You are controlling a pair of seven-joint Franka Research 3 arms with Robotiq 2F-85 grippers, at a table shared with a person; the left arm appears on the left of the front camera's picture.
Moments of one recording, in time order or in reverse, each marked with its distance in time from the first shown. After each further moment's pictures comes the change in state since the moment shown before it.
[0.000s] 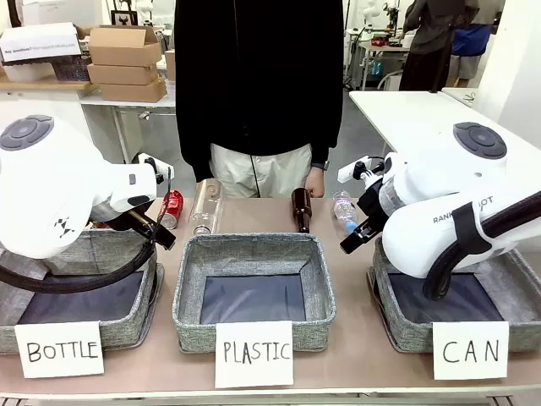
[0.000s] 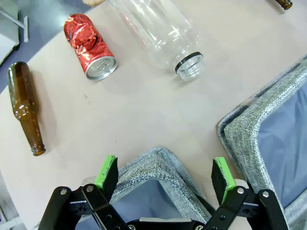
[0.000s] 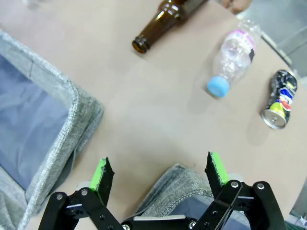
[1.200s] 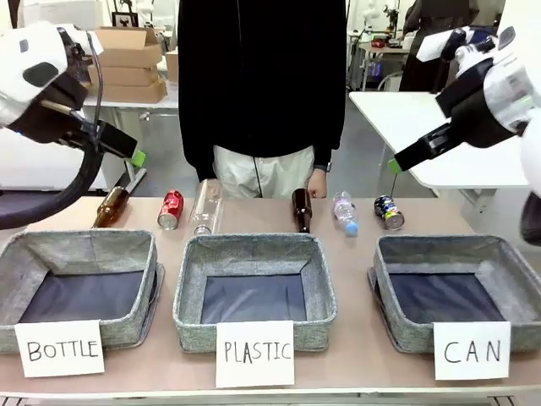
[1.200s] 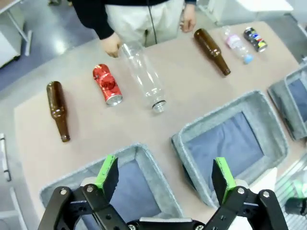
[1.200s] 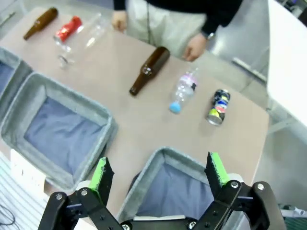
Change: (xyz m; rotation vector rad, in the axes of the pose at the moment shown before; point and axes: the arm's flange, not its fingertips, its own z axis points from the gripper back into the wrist) left arm 0.024 0.000 0.218 -0.076 -0.235 0.175; right arm 0.014 -0.004 0.230 -0.074 -0.215 -0.102
